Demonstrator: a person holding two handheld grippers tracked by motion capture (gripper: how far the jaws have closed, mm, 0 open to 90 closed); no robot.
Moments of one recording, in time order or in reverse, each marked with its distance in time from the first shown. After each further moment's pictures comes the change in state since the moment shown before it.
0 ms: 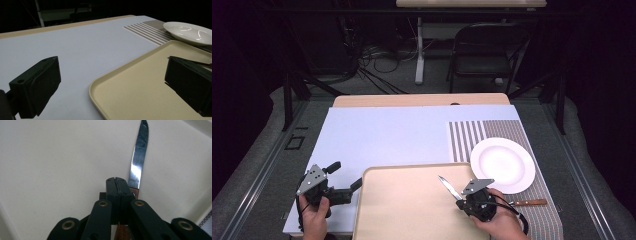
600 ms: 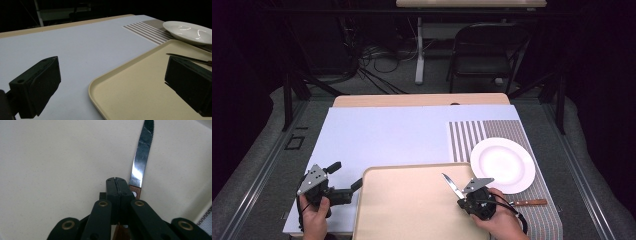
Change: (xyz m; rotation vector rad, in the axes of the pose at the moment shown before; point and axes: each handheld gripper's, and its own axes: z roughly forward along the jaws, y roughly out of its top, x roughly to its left) left arm 0.000 0.000 0.001 0.003 -0.005 0.002; right arm -0.007 -0.003 0.006 0.015 -0.021 0.026
